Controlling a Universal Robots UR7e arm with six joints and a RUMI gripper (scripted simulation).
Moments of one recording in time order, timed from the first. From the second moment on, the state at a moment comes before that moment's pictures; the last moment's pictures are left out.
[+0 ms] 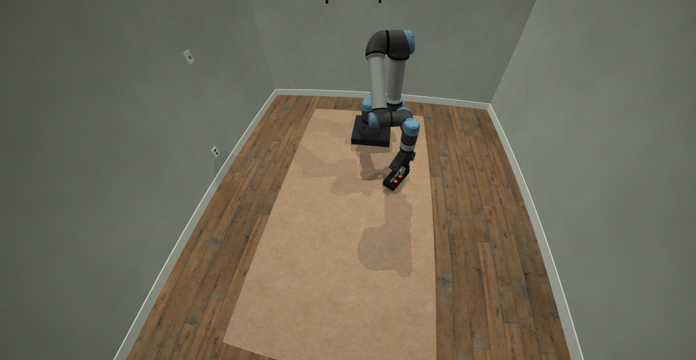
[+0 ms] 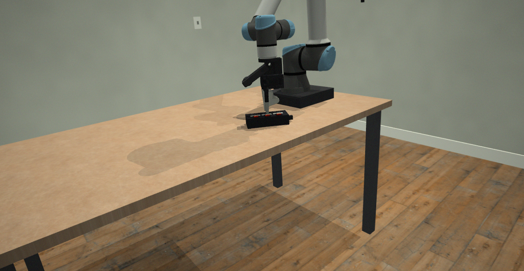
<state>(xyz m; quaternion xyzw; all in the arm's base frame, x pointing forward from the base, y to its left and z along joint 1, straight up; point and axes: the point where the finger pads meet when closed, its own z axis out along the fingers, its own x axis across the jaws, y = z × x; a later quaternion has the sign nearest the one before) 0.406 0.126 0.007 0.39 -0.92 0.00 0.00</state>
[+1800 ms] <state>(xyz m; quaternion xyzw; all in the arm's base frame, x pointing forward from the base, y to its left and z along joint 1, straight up) 0.406 0.126 0.045 0.39 -0.92 0.00 0.00</state>
